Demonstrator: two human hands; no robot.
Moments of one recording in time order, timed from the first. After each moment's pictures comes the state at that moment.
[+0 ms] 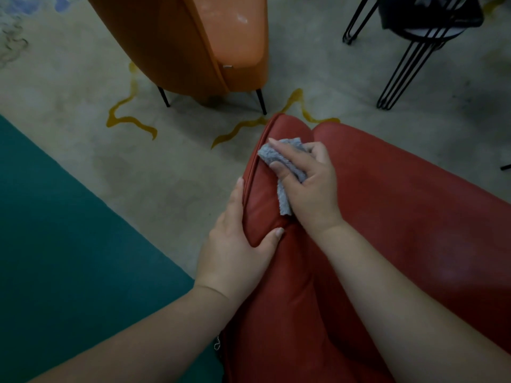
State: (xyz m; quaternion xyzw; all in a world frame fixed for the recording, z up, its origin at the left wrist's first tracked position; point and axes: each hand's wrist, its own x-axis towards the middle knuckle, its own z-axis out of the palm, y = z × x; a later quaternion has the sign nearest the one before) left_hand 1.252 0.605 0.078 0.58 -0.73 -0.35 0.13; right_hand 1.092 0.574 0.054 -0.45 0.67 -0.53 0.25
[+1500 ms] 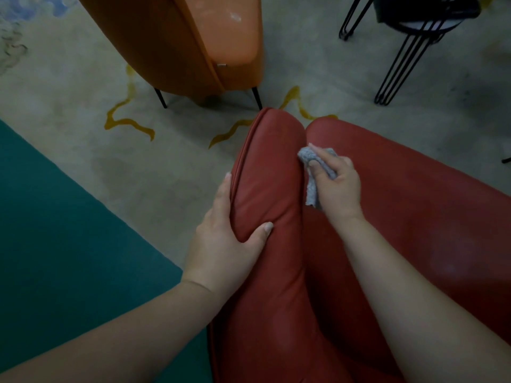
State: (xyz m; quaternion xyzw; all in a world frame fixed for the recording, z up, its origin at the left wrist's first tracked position) left_hand 1.250 0.606 0.082 0.58 -0.72 -0.37 0.13; right_hand 1.045 0.595 0.034 -0.32 0.75 -0.50 0.28
